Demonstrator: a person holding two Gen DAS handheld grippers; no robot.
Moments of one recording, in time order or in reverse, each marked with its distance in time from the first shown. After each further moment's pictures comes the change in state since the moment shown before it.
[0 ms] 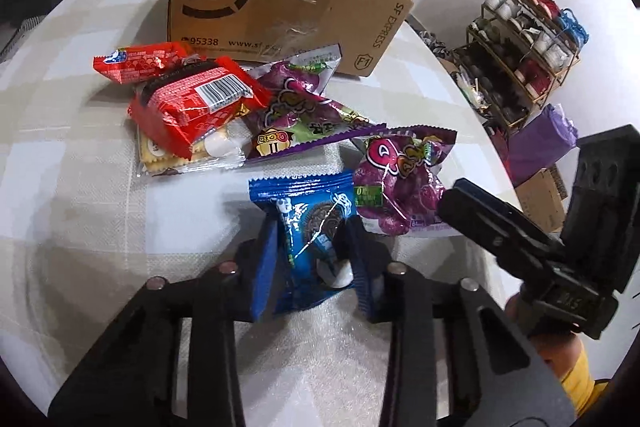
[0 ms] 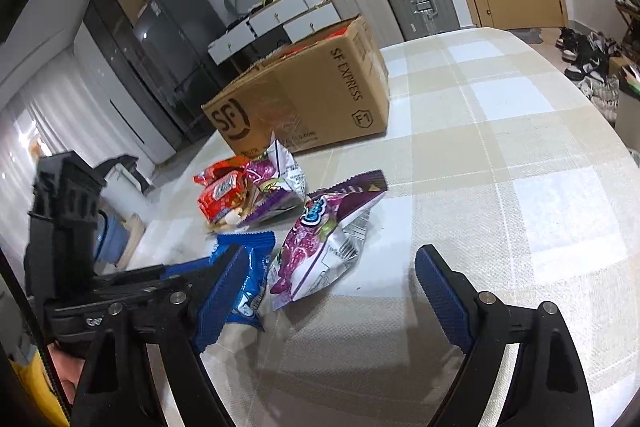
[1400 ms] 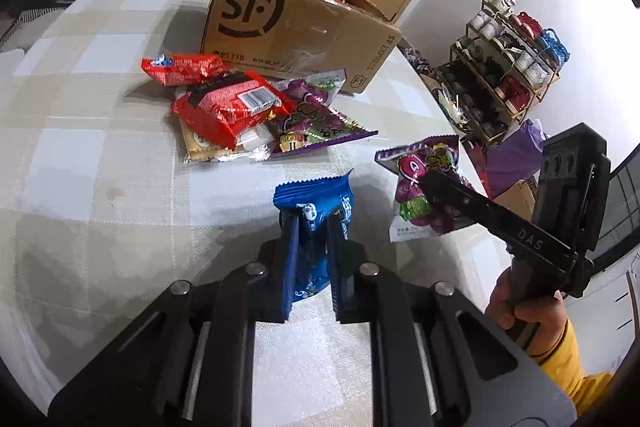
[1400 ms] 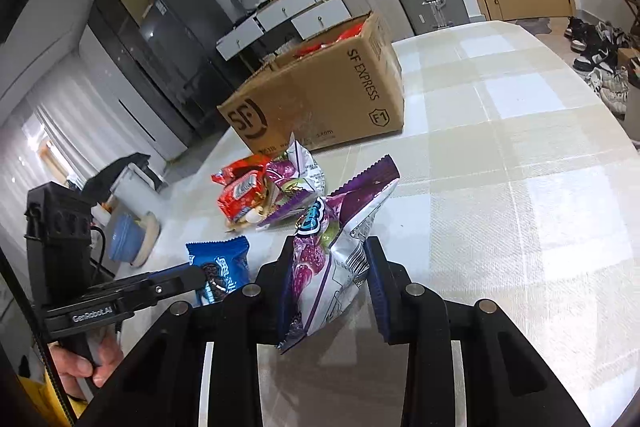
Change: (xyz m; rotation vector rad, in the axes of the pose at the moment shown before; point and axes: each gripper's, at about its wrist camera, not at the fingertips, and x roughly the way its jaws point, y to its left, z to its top) left arm -0.073 0.046 -0.041 -0.016 -0.067 -0.074; right arm -0.014 0.002 0.002 0.034 0.024 0.065
